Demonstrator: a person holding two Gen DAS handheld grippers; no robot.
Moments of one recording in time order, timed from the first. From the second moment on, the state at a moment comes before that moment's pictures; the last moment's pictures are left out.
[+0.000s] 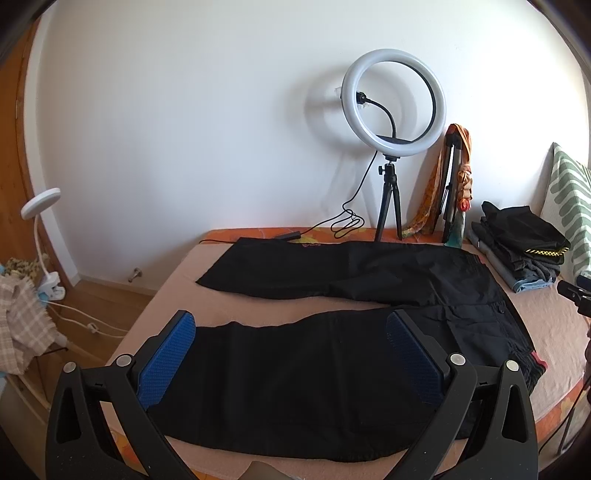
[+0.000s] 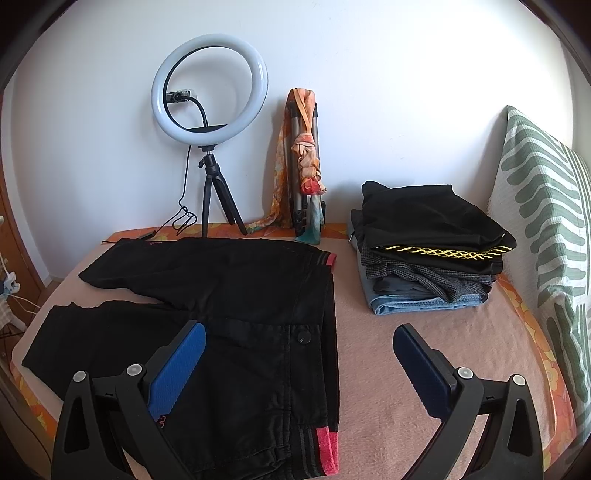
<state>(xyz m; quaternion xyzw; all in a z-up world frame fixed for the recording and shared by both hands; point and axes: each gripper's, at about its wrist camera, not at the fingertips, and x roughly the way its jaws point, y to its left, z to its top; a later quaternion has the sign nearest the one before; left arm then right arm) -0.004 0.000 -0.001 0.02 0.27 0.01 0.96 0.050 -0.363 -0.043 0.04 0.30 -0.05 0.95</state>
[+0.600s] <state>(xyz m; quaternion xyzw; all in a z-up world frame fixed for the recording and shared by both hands) -0.004 -0.001 0.000 0.02 0.27 0.01 0.96 0.051 -0.362 -0.043 0.04 0.30 -0.05 0.95</state>
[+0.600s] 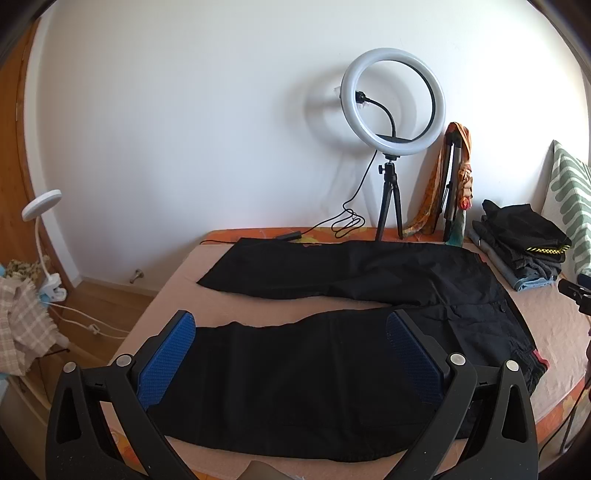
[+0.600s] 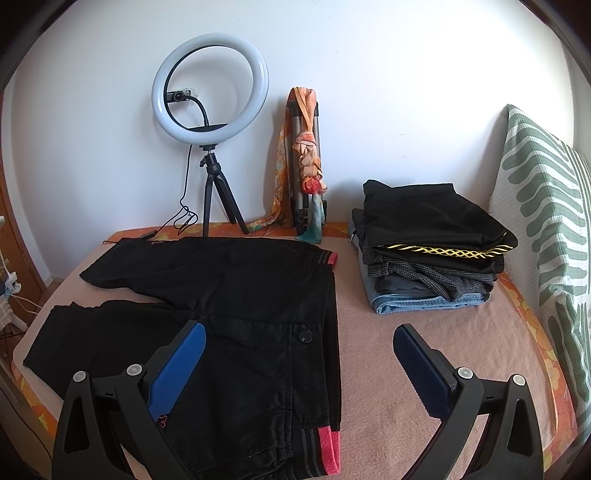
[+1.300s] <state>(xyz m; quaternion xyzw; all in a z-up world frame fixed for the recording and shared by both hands) -0.004 -0.001 -0.003 0.03 0.27 0.01 0.96 0.050 -0.359 -0.045 0.05 0.30 -0.05 0.95</state>
